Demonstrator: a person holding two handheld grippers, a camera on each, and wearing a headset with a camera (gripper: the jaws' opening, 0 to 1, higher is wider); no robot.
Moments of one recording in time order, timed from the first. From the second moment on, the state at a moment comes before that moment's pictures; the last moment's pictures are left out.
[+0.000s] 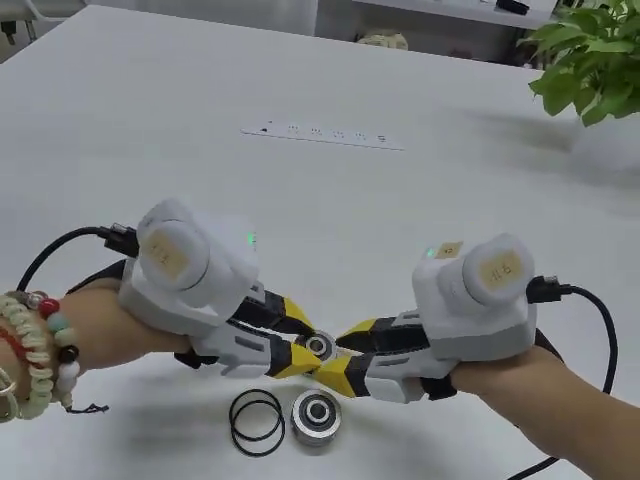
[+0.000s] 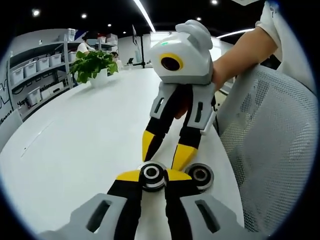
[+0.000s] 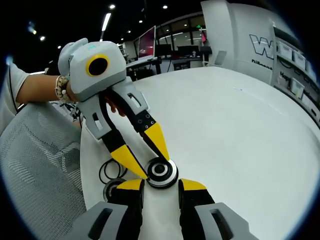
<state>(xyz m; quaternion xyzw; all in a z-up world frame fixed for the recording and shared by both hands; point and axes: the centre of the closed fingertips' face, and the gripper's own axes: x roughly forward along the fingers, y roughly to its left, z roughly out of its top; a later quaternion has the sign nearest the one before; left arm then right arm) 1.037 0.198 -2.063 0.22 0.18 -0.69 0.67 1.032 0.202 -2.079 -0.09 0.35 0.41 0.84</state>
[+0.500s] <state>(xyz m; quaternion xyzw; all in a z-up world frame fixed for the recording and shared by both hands) 1.038 0.197 -2.060 0.21 0.18 -0.68 0.68 1.028 0.194 -2.083 -0.15 0.34 0.43 0.83</state>
